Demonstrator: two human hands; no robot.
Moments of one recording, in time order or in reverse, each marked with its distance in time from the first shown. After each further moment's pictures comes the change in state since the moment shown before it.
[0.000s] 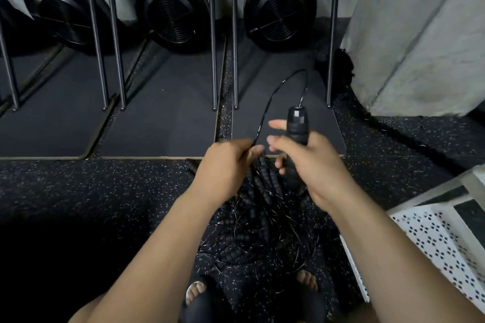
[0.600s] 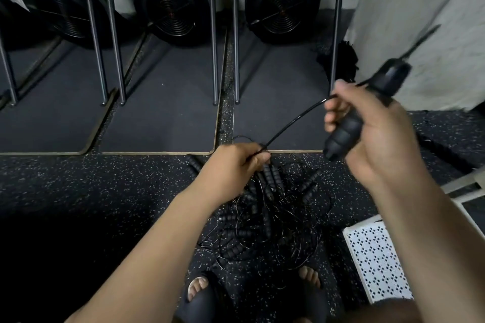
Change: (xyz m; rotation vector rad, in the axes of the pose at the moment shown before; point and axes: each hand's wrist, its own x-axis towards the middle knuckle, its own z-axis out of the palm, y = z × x) left_hand -0.005 0.000 0.001 -0.053 -0.188 -0.033; right_hand 0.005 -0.036 -0.045 0.367 0.177 -0.197
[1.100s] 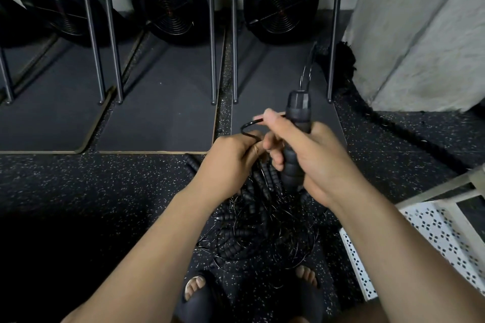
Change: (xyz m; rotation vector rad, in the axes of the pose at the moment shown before) left_hand 0.002 0.011 -0.005 -0.092 0.144 0.102; right_hand -0.020 0.040 0.035 -0.194 -0.319 0.165
